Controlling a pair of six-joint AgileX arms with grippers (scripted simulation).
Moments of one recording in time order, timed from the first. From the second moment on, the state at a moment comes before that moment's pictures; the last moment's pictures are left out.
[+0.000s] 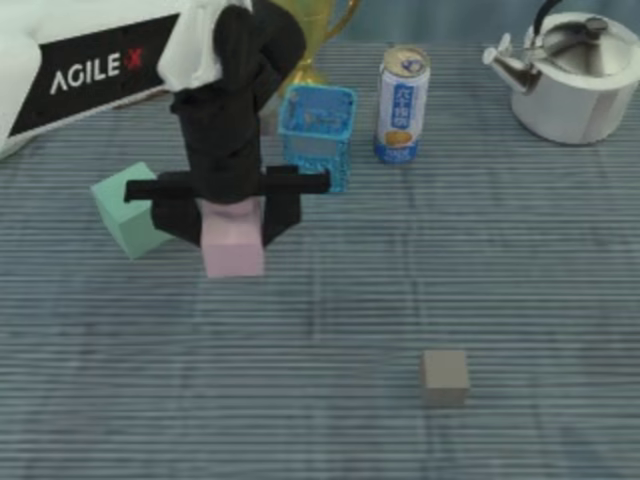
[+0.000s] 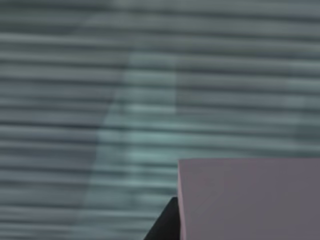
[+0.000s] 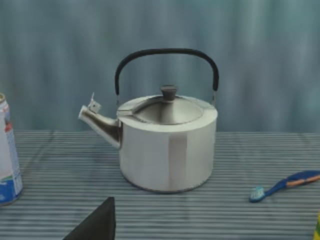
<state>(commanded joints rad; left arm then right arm) -0.51 2.12 1.69 -1.12 -0.01 -0.53 0.01 0.00 0.00 0.00 0.00 0.00</state>
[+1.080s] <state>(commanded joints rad) -0.87 2.14 1.67 -1.08 -0.01 -0.86 0.01 0.00 0.00 0.00 0.00 0.00</state>
